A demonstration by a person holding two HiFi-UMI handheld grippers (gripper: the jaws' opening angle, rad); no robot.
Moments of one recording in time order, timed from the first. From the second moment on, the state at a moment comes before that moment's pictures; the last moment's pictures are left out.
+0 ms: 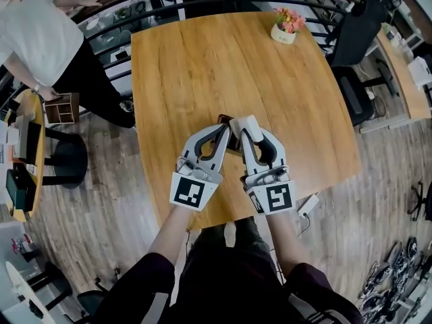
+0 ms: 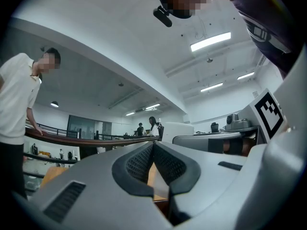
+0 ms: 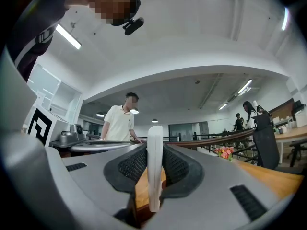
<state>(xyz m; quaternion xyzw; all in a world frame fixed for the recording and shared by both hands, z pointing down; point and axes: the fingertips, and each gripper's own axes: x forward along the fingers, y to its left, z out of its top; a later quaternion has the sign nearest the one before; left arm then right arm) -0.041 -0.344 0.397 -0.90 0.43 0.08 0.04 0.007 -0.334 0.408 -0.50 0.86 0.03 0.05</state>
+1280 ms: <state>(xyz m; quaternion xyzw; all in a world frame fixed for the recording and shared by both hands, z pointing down) -0.084 -0.367 0.473 -0.88 0.47 0.05 0.00 -0.025 -0.373 0.516 -0.67 0.74 -0.03 0.06</state>
